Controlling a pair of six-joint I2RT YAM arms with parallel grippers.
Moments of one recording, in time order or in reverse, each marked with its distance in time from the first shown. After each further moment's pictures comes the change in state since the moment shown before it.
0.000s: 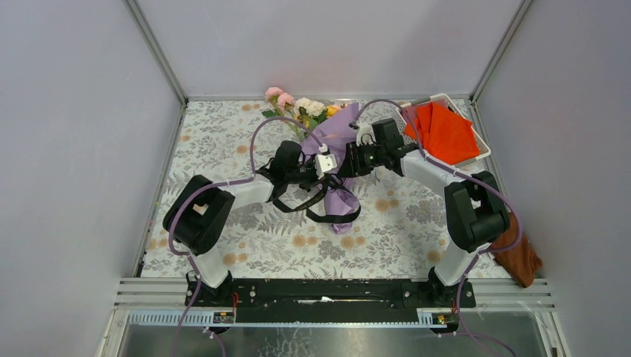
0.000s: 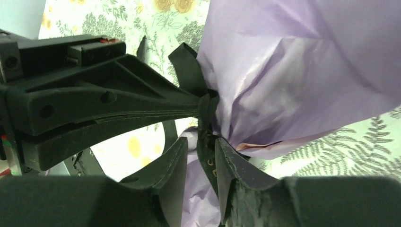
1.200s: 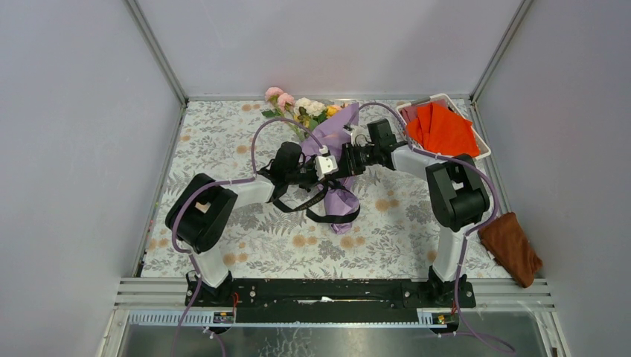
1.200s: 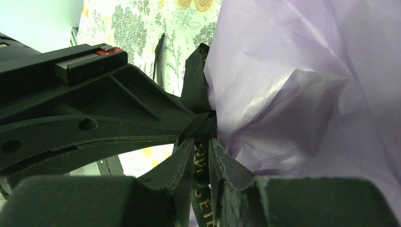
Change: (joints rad) left arm 0.000 0.024 -0.008 0.035 -0.011 0.024; right arm -0.031 0.213 0.095 0.071 -0.228 0.014
